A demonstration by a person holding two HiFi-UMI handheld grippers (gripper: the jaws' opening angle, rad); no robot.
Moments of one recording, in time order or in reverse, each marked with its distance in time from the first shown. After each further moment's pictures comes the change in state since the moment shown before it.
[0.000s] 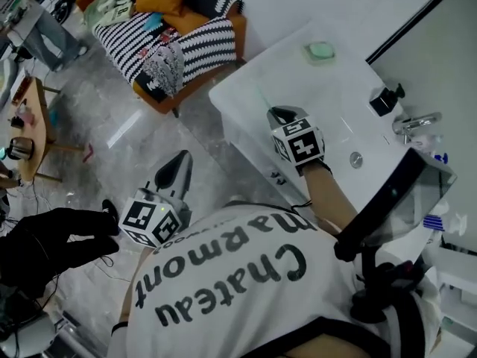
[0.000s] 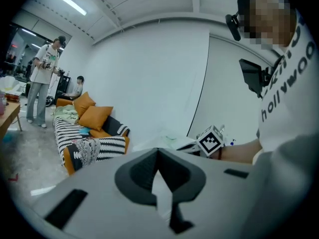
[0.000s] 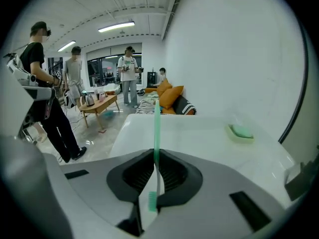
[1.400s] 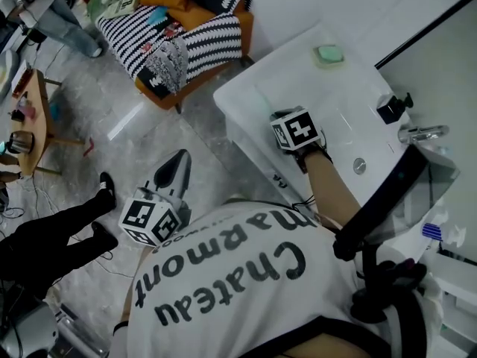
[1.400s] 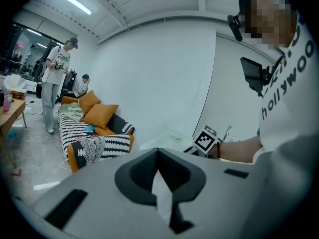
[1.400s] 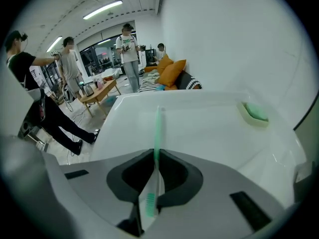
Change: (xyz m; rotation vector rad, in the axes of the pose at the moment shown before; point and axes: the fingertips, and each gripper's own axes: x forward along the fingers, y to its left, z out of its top) left arm 0.008 0.025 -0.003 -0.035 0.011 0.050; right arm 0.041 -0.006 -0.026 0.068 0.265 0.071
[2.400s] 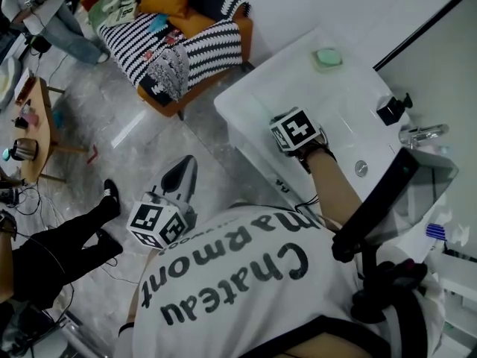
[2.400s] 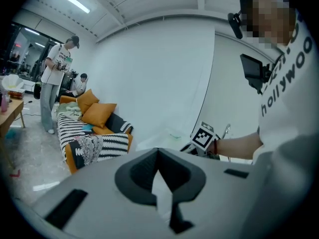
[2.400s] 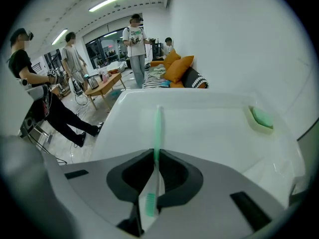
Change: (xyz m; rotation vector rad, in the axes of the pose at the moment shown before) left arm 0.005 -0.005 -0.006 0.005 0.012 -0.017; right arm 0.002 0.005 0.001 -0.073 0.066 0.033
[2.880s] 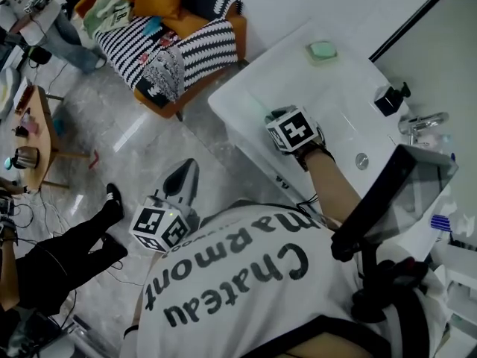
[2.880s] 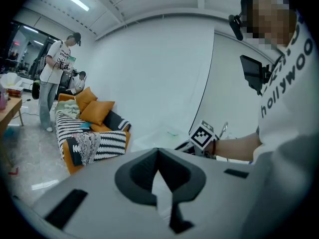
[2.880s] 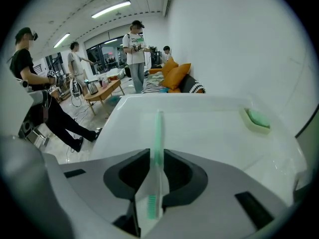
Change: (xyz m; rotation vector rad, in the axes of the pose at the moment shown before) left arm 0.003 -0.015 -0.011 -0.004 0.016 -0.015; right arm -0.004 -0.001 0.000 0.009 -0.093 -0.012
